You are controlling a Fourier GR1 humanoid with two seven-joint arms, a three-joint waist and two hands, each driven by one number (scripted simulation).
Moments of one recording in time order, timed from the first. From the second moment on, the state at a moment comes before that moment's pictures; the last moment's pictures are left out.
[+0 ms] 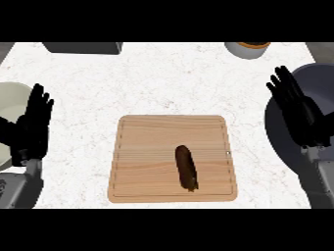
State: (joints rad) left arm -0.18 0.37 -0.09 -1.38 0.33 0.42 0.01; right arm -0.27 -0.26 -0.03 -1.42 -0.29 0.03 0.06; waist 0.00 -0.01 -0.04
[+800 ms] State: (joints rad) left arm -0.34 0.37 -0.14 -1.47 0.34 0.29 -0.03; right arm -0.74 -0.53 0.42 -1.40 0.10 0.57 -0.14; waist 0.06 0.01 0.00
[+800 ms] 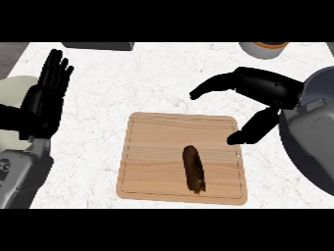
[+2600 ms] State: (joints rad) left arm -0.29 0.32 -0.04 -1.50 0.27 0.22 -0.01; right arm -0.73 -0.23 0.77 -1.33 0.77 0.84 -0.04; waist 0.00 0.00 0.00
